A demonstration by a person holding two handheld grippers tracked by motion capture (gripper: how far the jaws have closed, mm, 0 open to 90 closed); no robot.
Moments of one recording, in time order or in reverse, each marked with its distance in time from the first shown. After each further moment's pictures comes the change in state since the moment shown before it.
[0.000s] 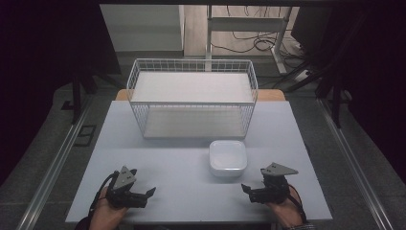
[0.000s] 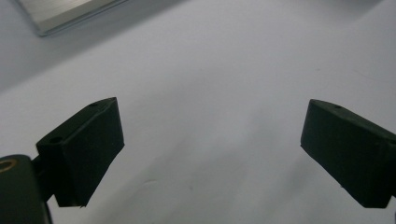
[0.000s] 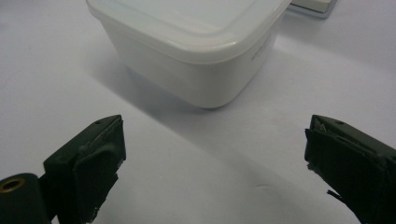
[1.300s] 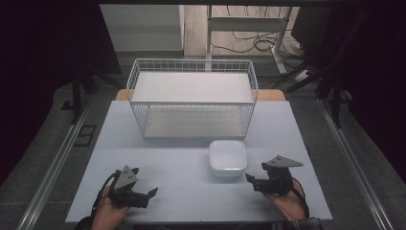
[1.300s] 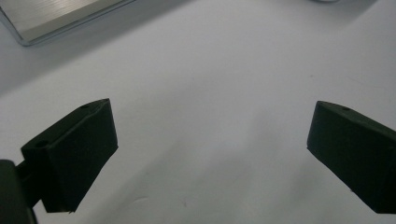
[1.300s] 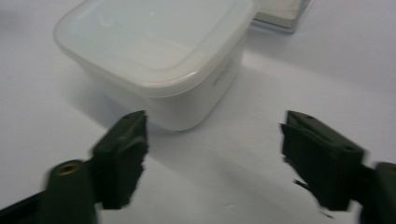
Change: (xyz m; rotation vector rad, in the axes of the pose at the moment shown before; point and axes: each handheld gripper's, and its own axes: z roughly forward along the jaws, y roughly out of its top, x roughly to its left) left arm 0.000 0.000 0.006 -0.021 -0.020 0.009; right arm -0.017 0.014 -0.002 -0.022 -0.034 0.057
